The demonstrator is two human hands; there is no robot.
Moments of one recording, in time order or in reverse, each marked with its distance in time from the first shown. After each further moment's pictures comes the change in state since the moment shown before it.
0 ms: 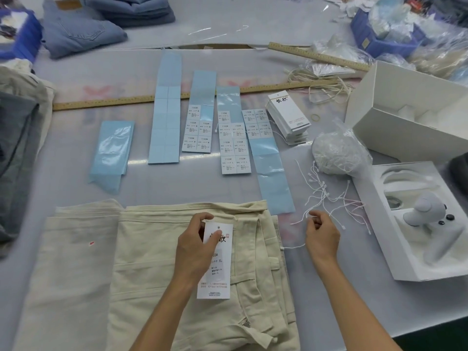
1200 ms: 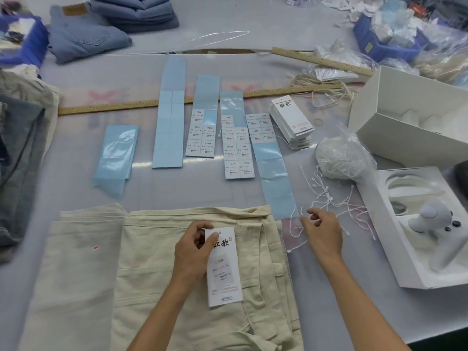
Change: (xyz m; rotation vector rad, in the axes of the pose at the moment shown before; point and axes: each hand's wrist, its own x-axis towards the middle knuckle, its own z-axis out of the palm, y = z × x) left_hand 0.007 -0.017 -0.005 -0.222 0.006 -0.038; right_hand 0.014 -0.017 -0.001 -0.092 -0.077 -0.098
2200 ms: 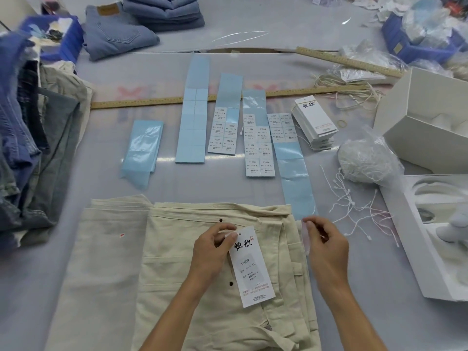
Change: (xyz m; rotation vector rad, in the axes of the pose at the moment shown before) left_hand -0.012 0.003 -0.010 -0.084 -0.115 -0.077; right_hand -0.081 -0.059 0.000 0.424 -0.055 -0.043
